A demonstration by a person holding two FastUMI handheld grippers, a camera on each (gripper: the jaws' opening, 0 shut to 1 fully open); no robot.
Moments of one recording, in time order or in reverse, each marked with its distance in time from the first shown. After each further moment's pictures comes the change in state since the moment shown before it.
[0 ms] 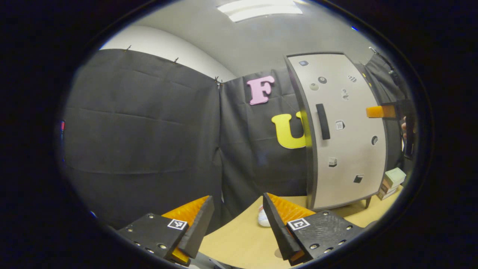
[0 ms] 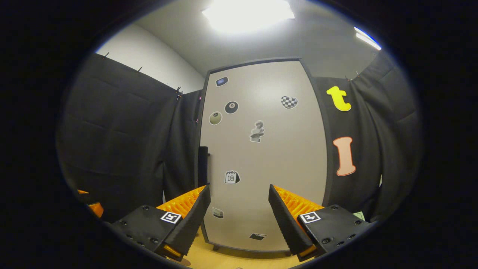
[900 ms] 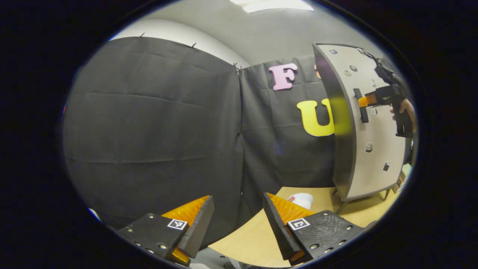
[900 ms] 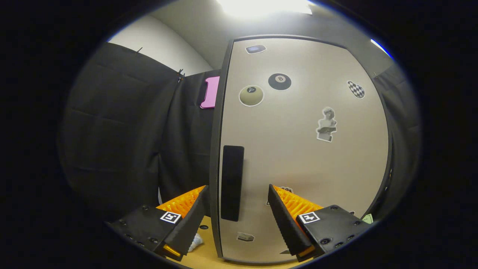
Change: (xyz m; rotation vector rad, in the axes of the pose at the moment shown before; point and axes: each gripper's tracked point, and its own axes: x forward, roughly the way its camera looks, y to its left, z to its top) left arm 0.052 0.107 -0.063 -0.037 0.087 0.091; right arm 0.139 0.081 -0.010 -0.057 0.099 -0.030
